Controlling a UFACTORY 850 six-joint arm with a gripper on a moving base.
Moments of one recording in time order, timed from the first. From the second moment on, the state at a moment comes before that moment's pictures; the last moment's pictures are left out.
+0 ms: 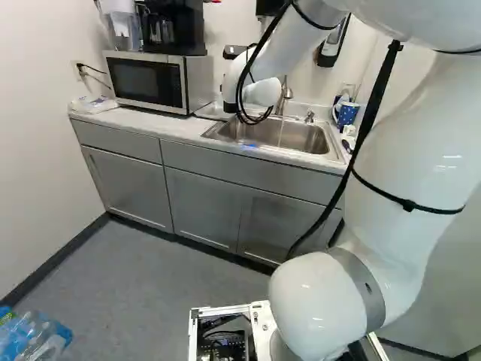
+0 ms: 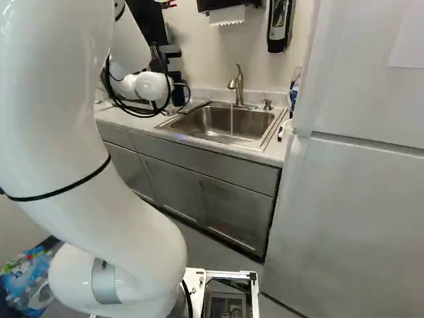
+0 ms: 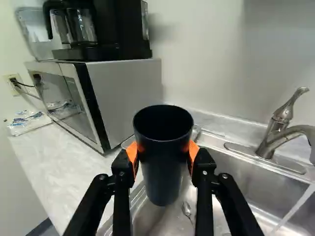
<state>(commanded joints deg) 8.1 -3.1 -52.5 -0.1 32.1 0.0</state>
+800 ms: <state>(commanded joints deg) 1.6 -2.5 -51.0 -0.1 32.1 0.0</state>
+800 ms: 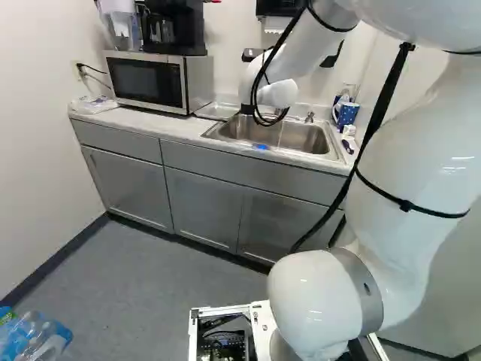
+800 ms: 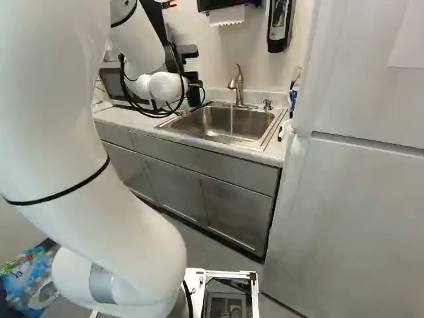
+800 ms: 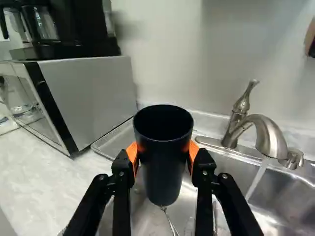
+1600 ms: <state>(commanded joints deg) -4.5 -5.2 -48.9 -0.1 36.5 0.0</state>
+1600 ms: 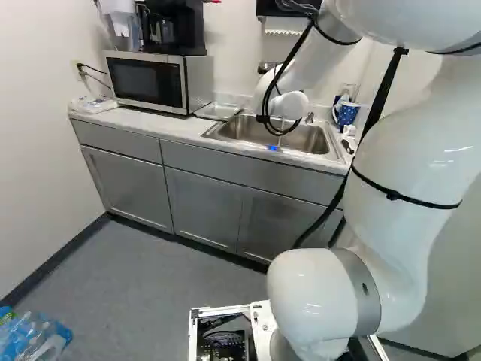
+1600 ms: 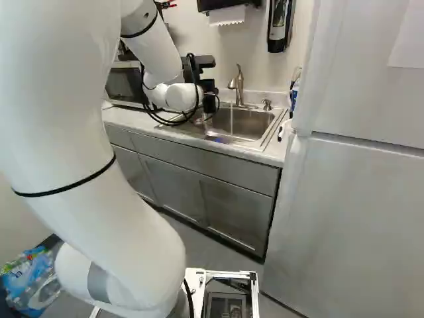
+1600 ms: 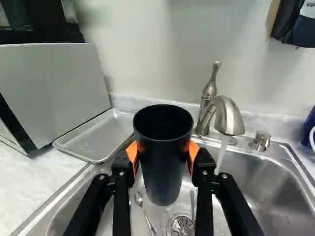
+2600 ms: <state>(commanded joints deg) -7.6 -10.9 -48.6 -0.1 36.5 0.0</state>
